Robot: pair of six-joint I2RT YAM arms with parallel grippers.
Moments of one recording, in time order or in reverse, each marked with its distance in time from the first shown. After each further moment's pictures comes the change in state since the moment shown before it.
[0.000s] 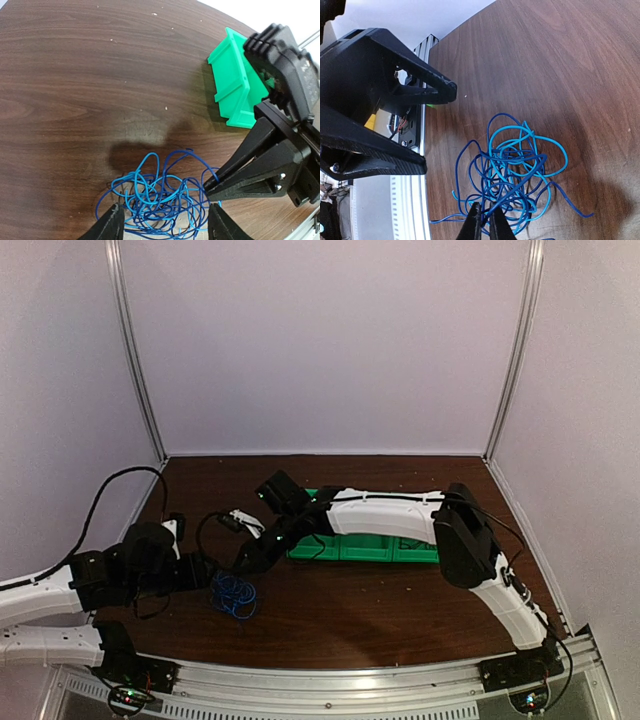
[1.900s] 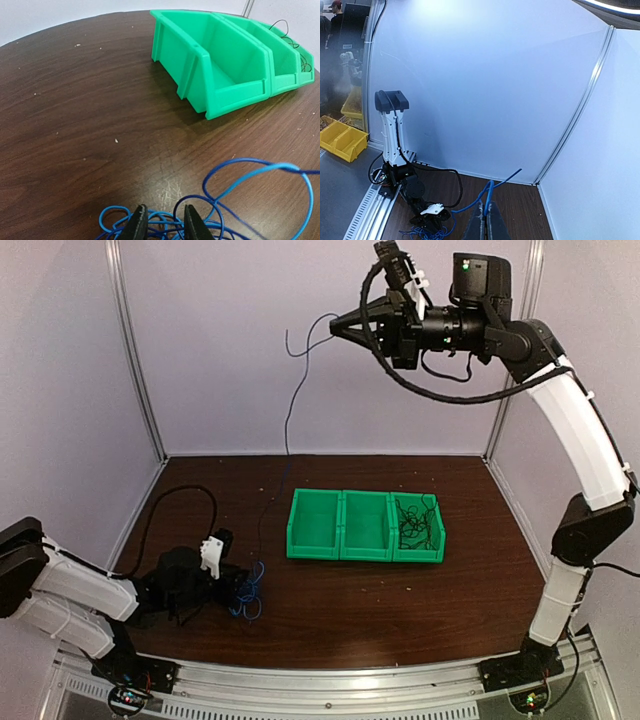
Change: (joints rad) left arm 0.004 0.552 -0.263 1.052 0.090 0.521; right arm -0.288 -0.617 0.397 -0.273 -0.107 -0.523
